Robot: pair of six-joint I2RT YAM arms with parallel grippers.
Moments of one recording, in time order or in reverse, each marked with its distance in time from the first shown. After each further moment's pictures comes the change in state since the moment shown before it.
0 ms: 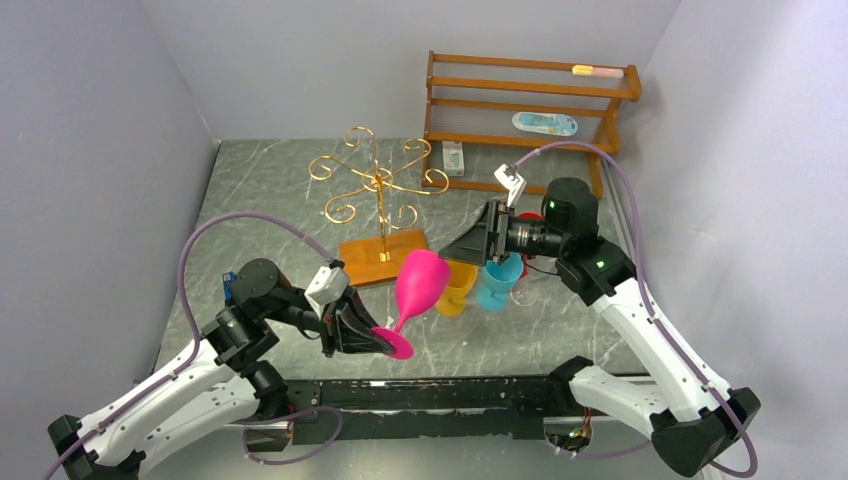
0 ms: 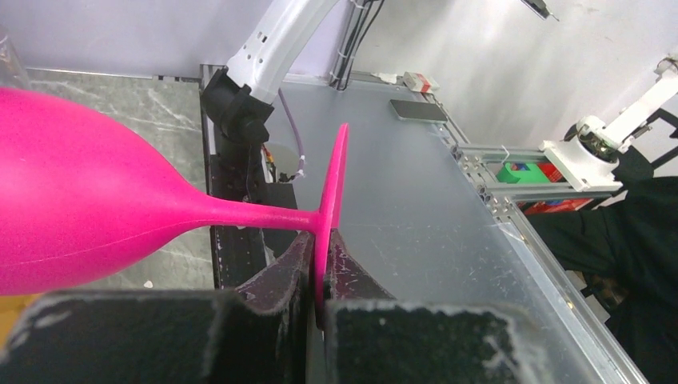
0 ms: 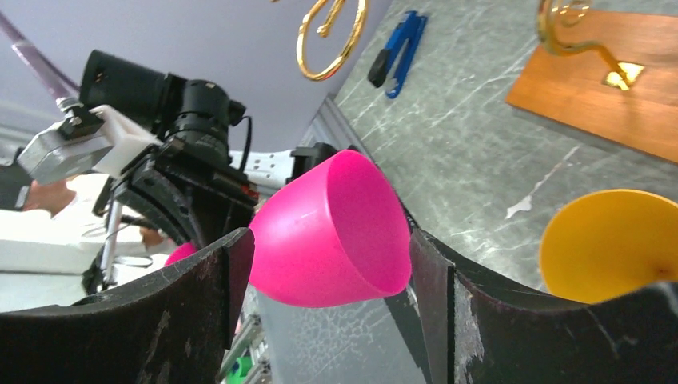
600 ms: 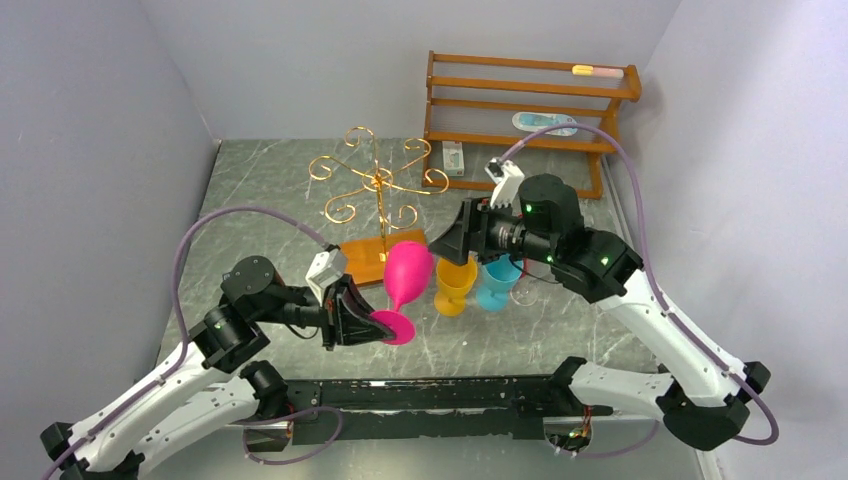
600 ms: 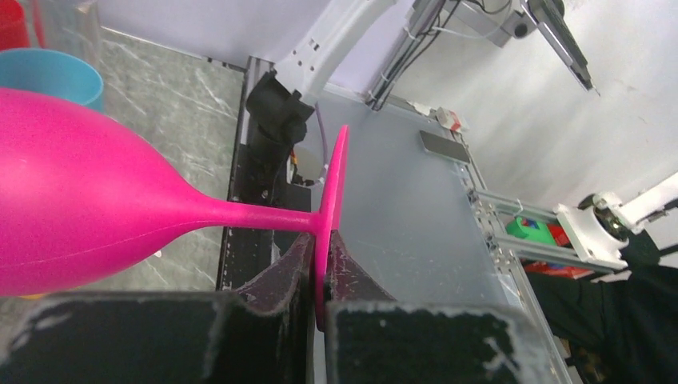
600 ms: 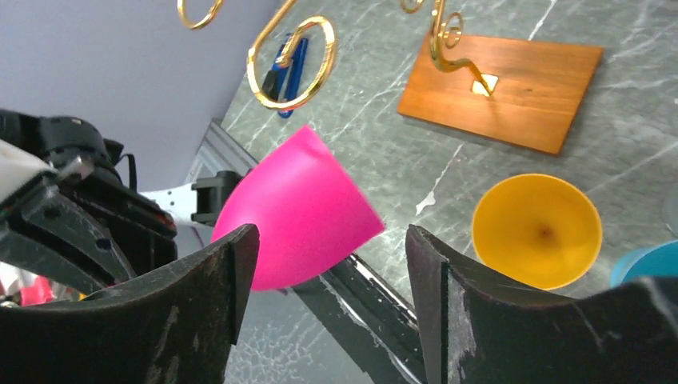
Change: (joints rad) left arm 0.000 -0.018 0.085 -0.173 -0.200 -0.080; right arm 0.316 0.072 0.262 -0.294 0.574 -0.105
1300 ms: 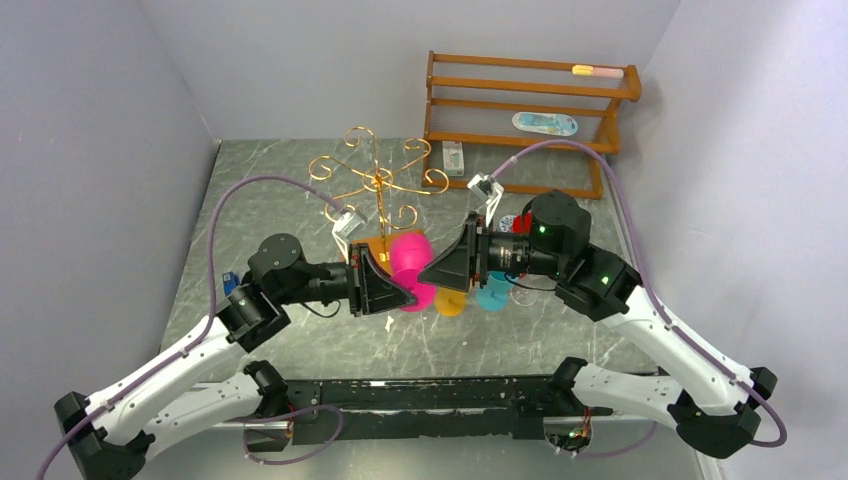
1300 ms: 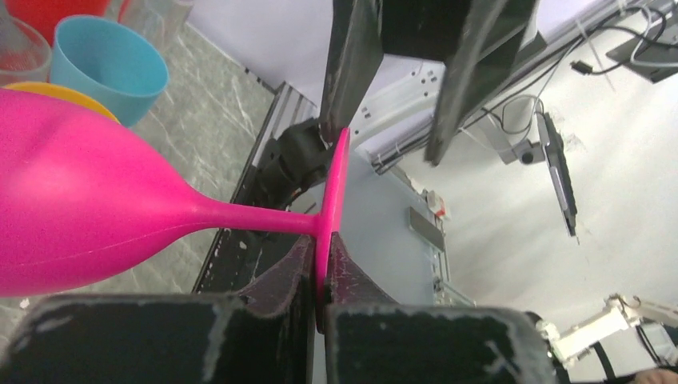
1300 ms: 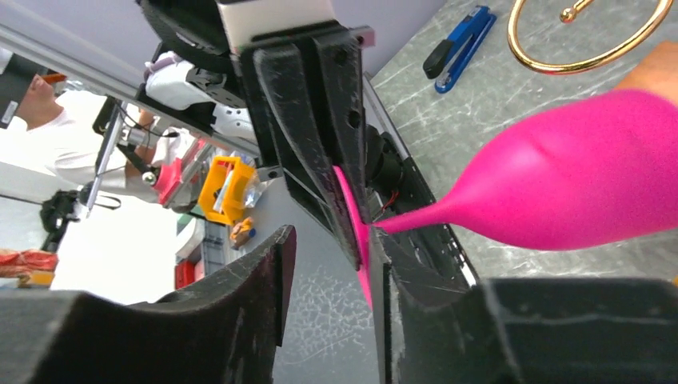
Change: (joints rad) left arm 0.000 0.167 0.058 0.095 -0.207 -0.306; right arm 0.037 -0.074 -0.142 0.289 -0.375 0.072
